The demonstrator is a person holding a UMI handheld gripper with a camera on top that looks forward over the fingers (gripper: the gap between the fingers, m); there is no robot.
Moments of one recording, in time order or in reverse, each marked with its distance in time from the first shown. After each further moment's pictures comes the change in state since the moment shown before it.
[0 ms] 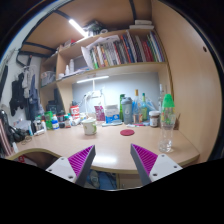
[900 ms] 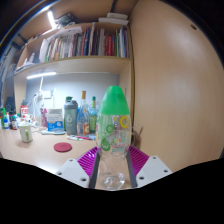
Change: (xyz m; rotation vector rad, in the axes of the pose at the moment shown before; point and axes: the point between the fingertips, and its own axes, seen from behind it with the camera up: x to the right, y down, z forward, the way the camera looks) arm 0.256 -0.031 0.127 0.090 0.409 -0.080
